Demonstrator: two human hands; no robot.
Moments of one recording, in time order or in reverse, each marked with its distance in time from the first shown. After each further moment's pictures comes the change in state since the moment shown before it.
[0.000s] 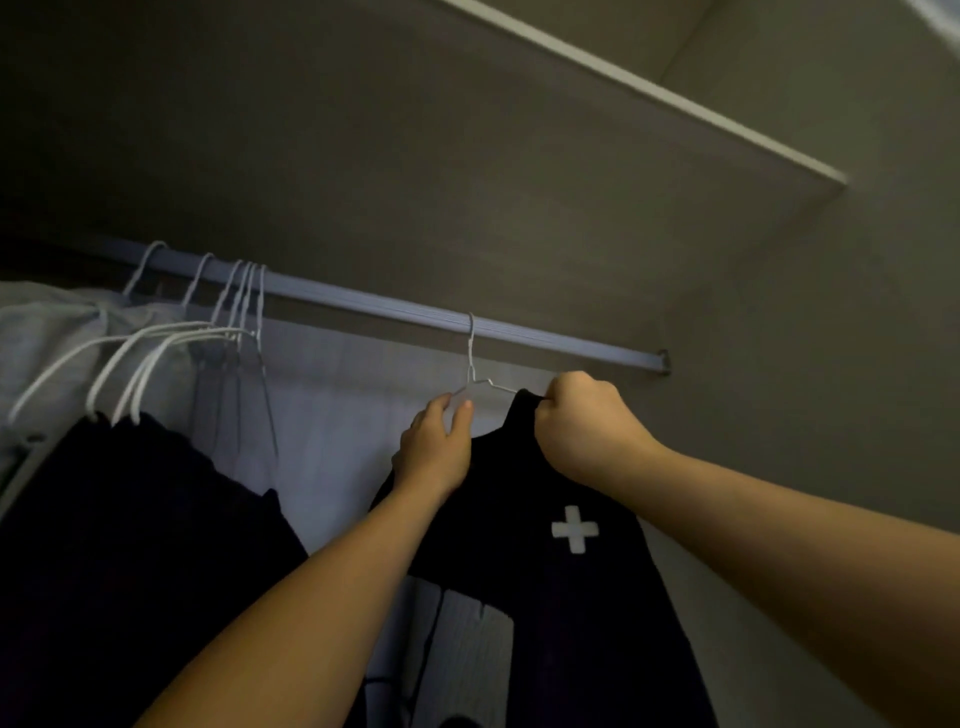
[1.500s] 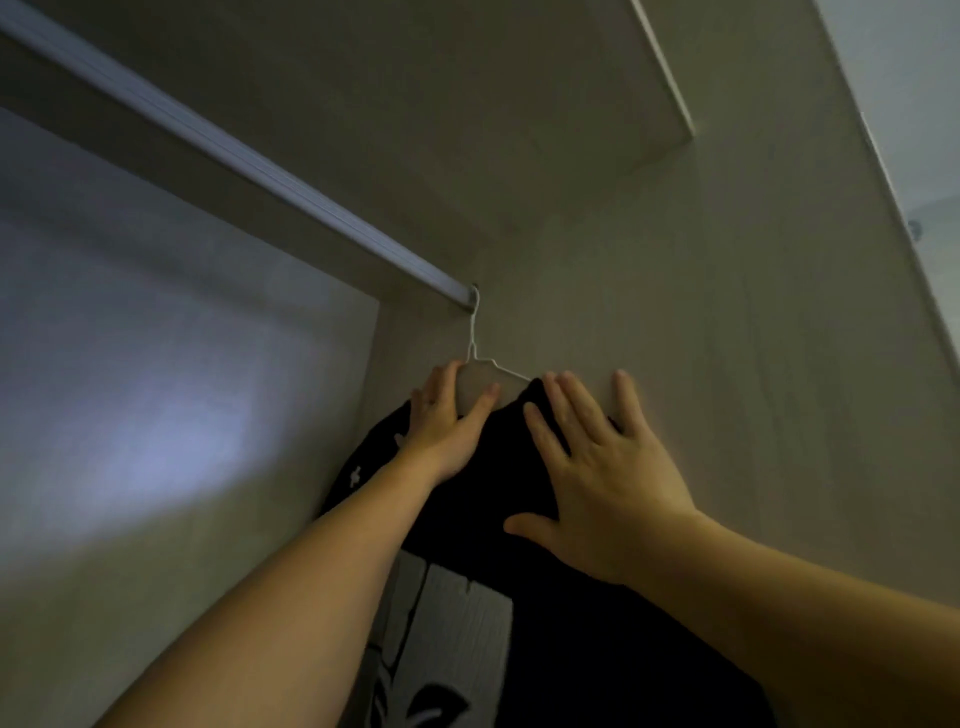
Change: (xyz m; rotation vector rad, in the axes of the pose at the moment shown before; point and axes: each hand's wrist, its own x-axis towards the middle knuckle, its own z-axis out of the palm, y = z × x) left_hand -0.048 0.091 0.278 -0.401 -0.439 0.063; right_hand -0.027 0.228 -0.057 -1.409 -0.179 -0.111
